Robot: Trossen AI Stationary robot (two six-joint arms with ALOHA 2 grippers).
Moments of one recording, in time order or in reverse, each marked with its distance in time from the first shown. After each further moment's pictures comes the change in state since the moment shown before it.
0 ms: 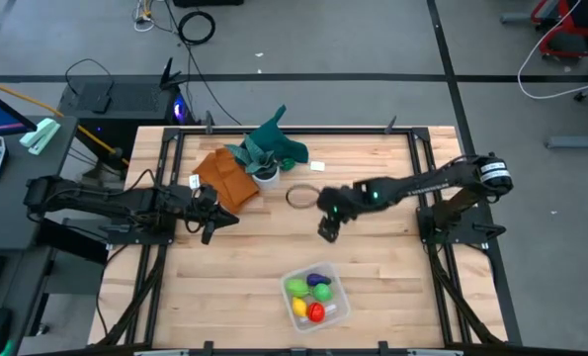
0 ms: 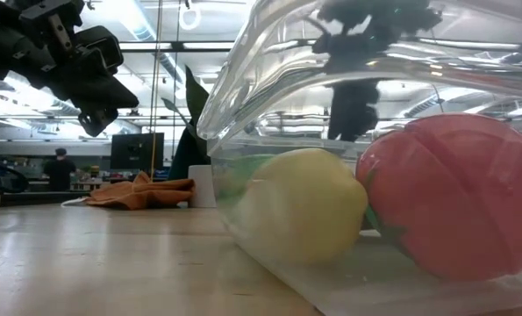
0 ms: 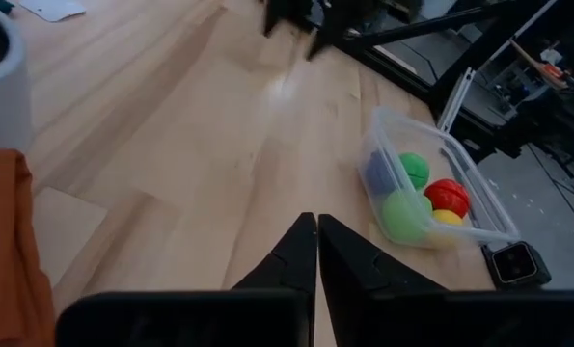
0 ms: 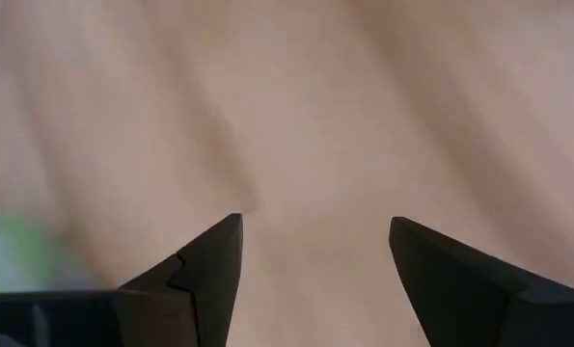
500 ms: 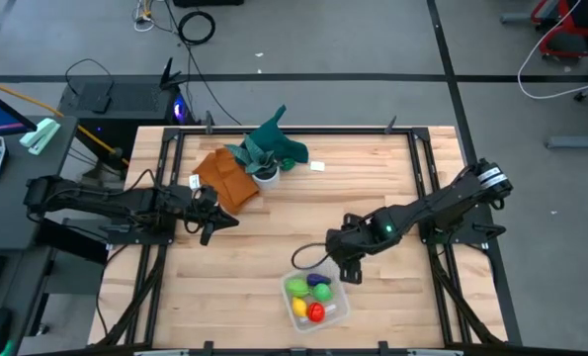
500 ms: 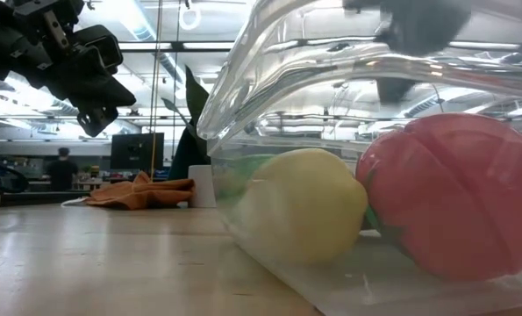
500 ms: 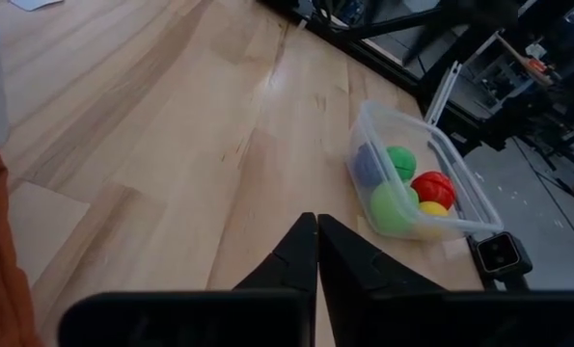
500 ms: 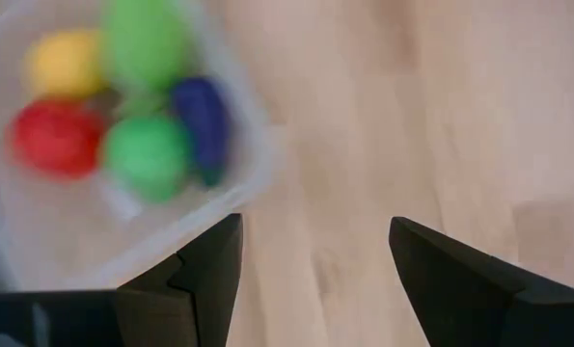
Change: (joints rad) left arm 0.000 0.000 0.000 0.000 0.035 -0.004; right arm 0.336 0.043 0.250 -0.400 0.014 -0.038
